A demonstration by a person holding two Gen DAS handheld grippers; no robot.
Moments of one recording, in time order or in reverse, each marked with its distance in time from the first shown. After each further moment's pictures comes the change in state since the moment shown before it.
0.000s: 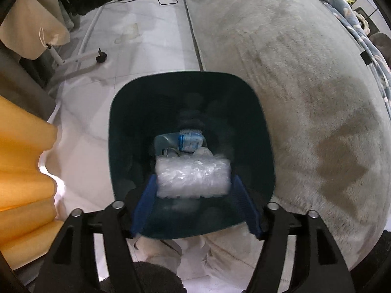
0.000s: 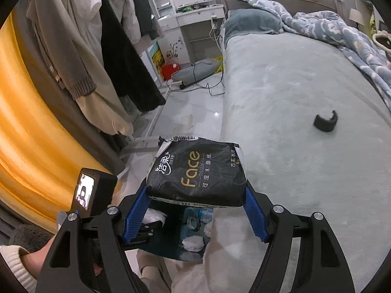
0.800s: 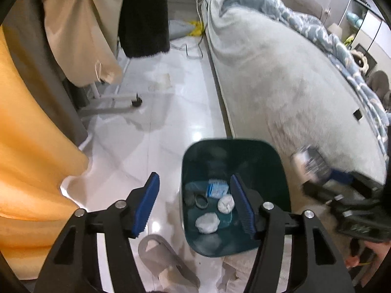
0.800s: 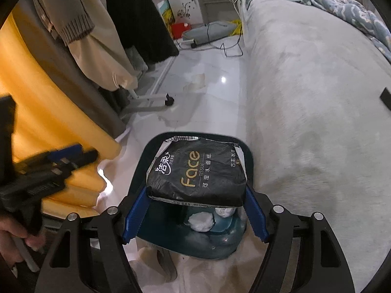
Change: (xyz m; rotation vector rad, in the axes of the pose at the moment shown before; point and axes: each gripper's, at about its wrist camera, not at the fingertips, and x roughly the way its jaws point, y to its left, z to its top) left arm -0.090 0.072 0.002 -0.077 -0.342 0.035; right arm 0.101 0.049 -0.023 -0.068 0.227 0.005
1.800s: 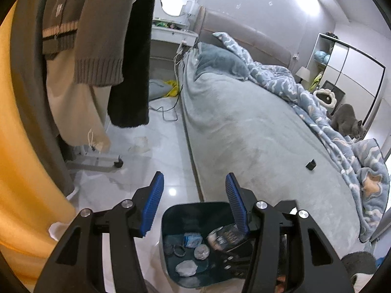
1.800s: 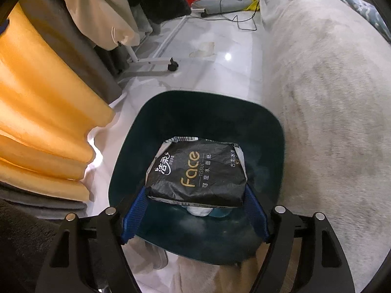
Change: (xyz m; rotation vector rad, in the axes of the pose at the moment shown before) left arm -0.082 -0.007 0.032 0.023 -0.339 -0.167; right arm 0.070 0.024 -0.016 -0.093 0.161 -0.022
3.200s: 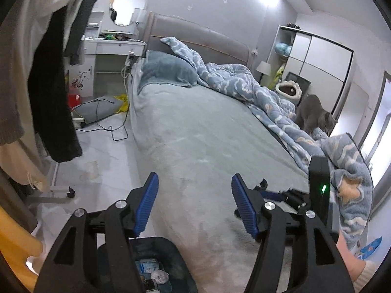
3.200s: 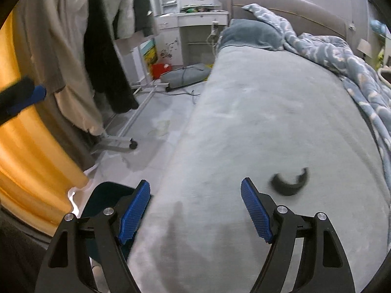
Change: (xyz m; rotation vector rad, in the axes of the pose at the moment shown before) left arm 0.059 -0.141 0.042 0.131 -0.017 -0.191; right arm -0.168 -0.170 0.026 0.039 -0.413 -0.118
